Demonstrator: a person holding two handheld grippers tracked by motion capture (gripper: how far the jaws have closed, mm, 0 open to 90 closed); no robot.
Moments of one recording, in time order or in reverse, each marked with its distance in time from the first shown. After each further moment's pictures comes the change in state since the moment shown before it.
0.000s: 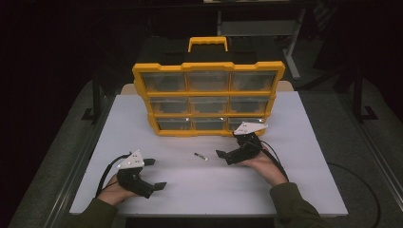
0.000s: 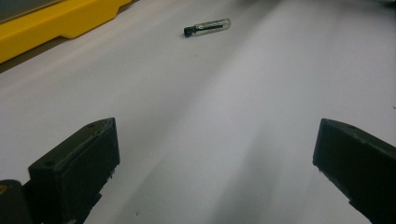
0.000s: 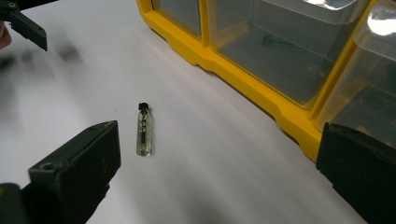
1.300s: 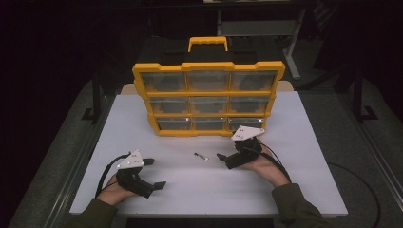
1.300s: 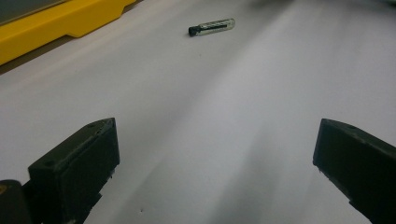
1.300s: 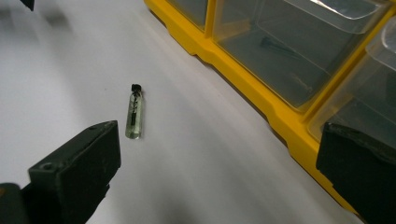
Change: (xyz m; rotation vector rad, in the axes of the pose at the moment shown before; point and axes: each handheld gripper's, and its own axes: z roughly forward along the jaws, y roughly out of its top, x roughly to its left) left arm 0.001 -0.001 -0.001 0.002 0.011 0.002; right arm 0.009 -0.004 -0.001 0.019 -0.059 -0.158
